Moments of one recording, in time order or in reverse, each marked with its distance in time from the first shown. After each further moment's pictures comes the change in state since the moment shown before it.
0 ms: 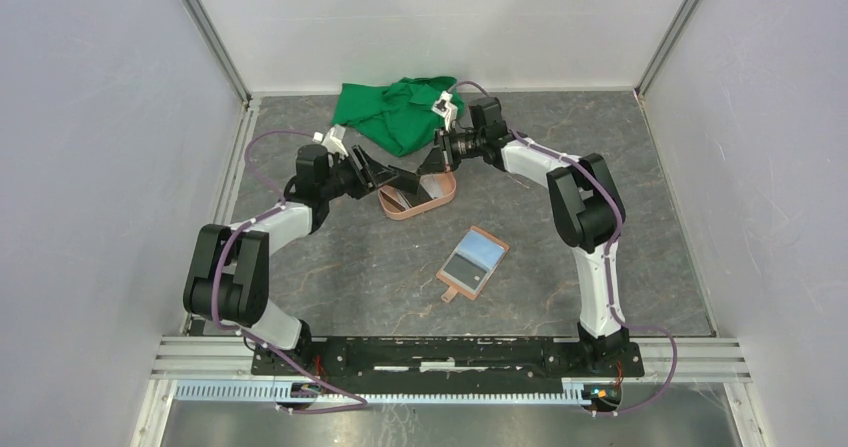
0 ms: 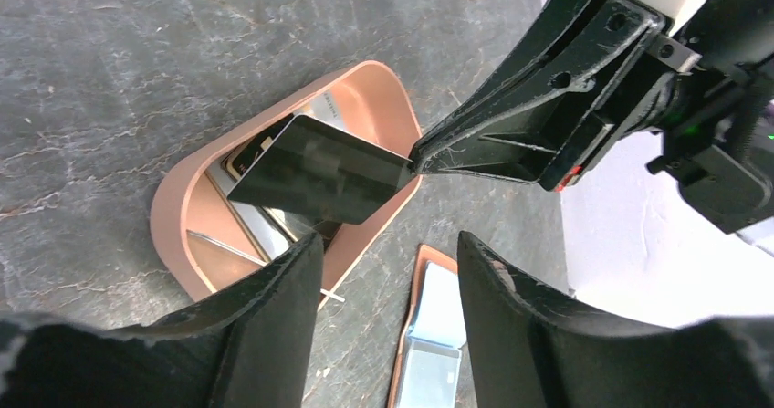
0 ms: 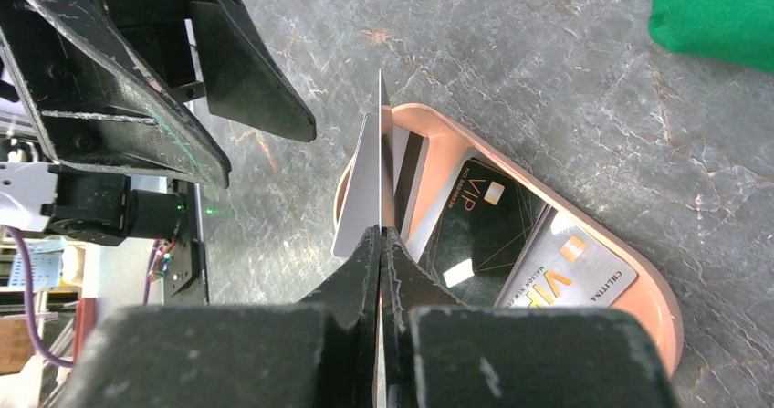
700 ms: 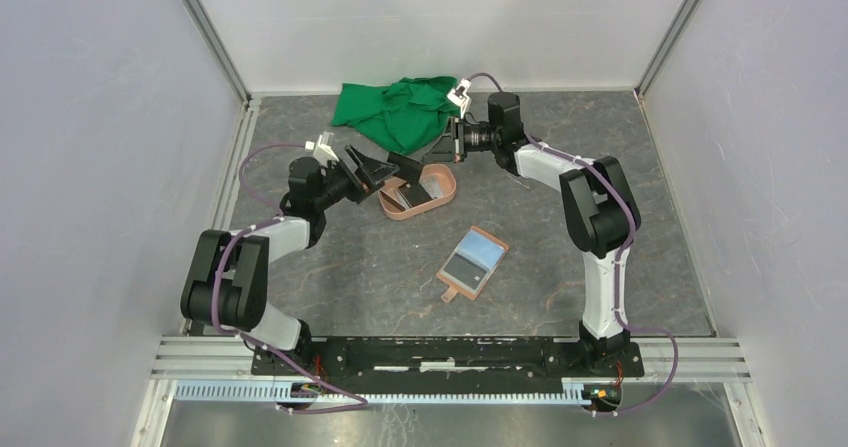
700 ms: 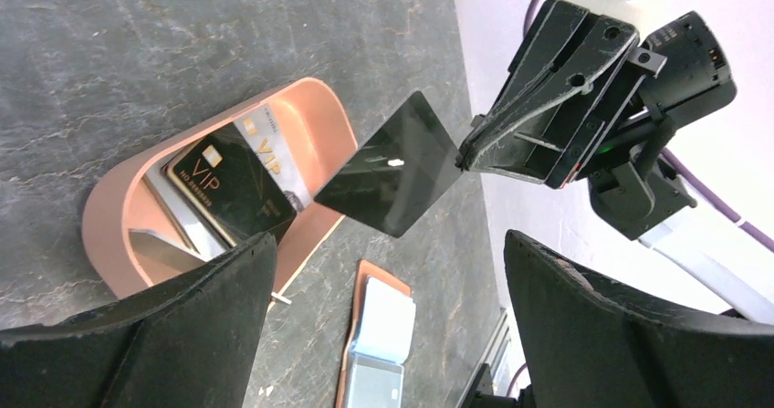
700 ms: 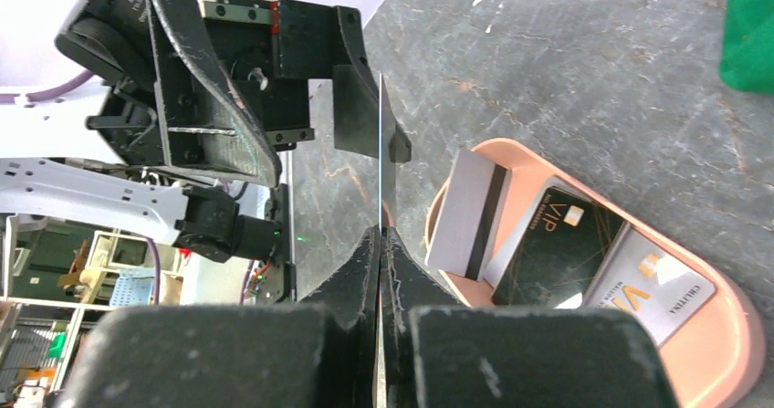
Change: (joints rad) left arm 0.024 -0.028 -0.135 0.295 0.042 -0.203; right arm -0.050 -0.082 -0.129 0.327 -0.117 0.322
